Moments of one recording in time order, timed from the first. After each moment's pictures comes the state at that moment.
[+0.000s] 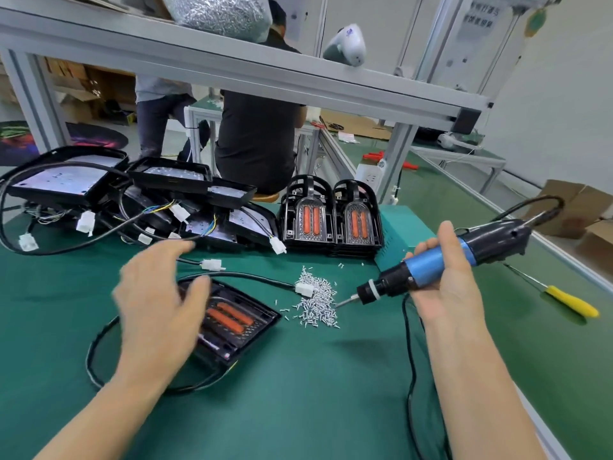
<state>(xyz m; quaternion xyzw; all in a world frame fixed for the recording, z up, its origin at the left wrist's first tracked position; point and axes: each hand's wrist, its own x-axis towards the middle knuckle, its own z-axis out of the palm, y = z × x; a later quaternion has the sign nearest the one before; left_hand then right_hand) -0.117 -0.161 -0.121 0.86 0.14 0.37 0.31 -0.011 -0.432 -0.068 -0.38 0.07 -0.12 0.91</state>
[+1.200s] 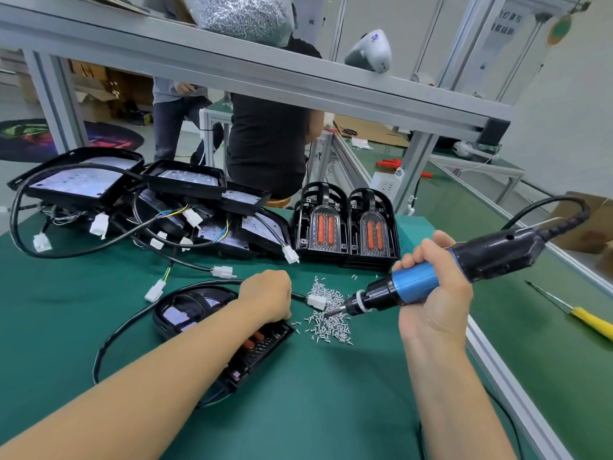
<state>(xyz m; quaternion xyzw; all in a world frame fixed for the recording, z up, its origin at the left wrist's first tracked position) 0.007 -0.200 -0.146 0.99 0.07 -0.06 0.14 -0.015 -0.388 -0.074 -0.41 -0.03 -0.17 0.90</state>
